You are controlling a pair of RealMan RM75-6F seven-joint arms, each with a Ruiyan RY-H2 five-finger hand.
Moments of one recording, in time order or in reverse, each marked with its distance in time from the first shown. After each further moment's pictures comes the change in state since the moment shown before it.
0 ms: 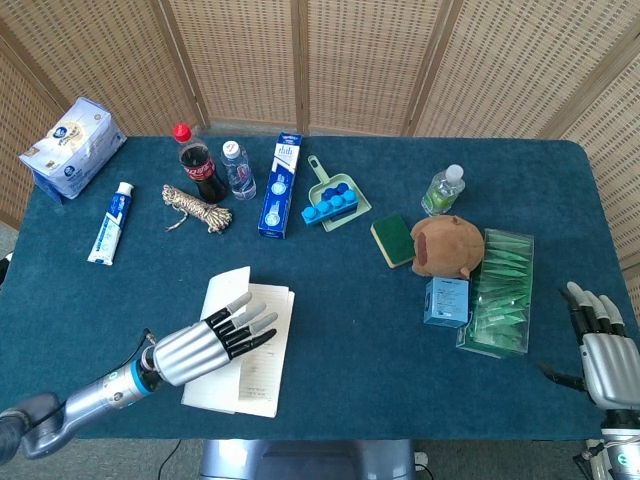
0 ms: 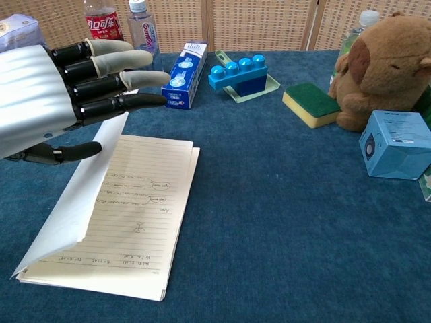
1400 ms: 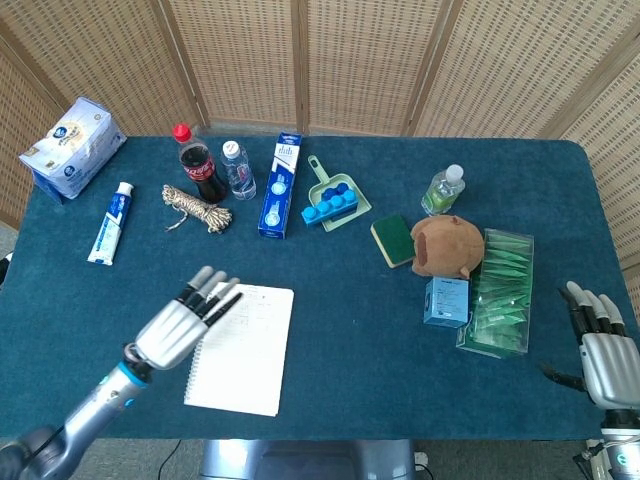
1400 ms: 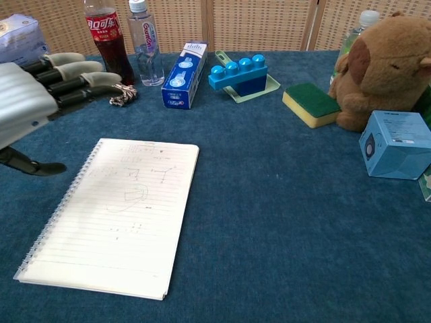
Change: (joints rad) left arm 0.134 0.009 -0.001 -0.150 -0.346 -0.067 0.049; right arm 0.001 -0.006 0.001 0.008 -0.006 0.009 -0.008
